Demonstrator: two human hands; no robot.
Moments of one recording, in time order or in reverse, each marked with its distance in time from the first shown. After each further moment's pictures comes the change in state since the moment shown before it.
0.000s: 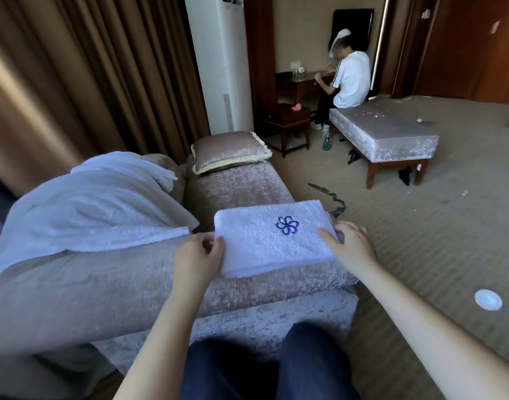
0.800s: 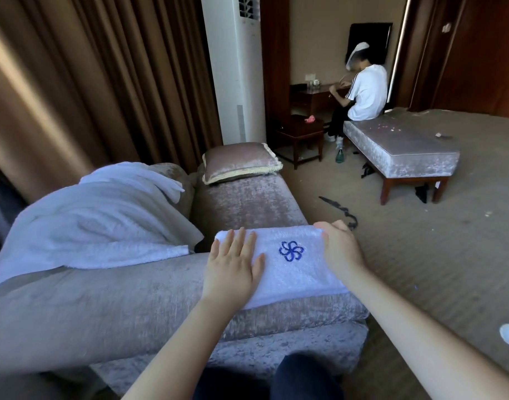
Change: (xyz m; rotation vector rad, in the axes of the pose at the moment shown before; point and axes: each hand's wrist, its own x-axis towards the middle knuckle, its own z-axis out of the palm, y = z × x) left_hand 0.022 0.020 0.052 0.639 -0.129 0.398; right_hand 0.049 -0.031 0.009 0.047 0.017 -0.075
